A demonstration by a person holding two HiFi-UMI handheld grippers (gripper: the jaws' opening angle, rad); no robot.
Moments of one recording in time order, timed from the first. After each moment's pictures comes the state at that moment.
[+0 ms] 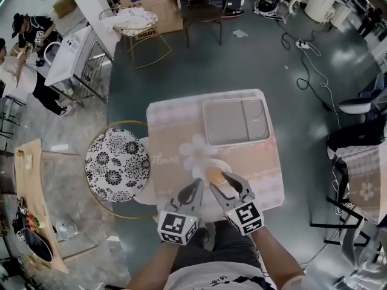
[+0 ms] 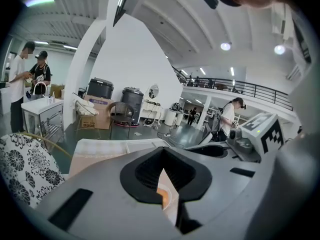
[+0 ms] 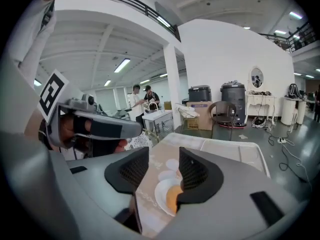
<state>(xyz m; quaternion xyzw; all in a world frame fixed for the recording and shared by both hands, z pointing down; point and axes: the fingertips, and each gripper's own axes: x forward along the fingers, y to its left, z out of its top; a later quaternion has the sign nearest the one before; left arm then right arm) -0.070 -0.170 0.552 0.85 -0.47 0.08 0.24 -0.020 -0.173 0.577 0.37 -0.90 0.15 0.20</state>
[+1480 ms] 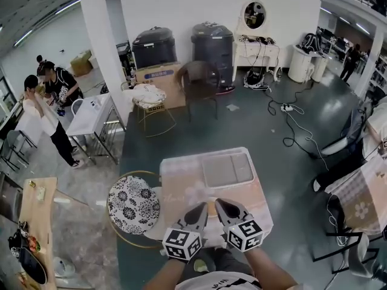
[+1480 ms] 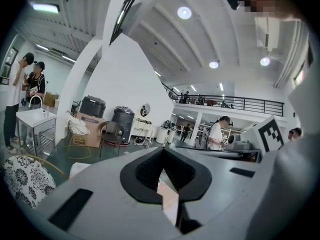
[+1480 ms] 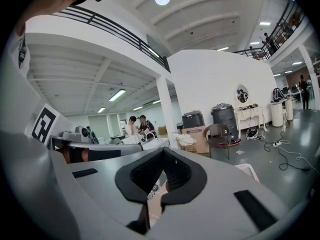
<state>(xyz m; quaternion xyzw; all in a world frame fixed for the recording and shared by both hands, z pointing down) -0.056 -0.115 0.383 0.87 -0.45 -0.01 0.19 -0.013 -0.129 0.390 0.43 -0.89 0.13 0.04</state>
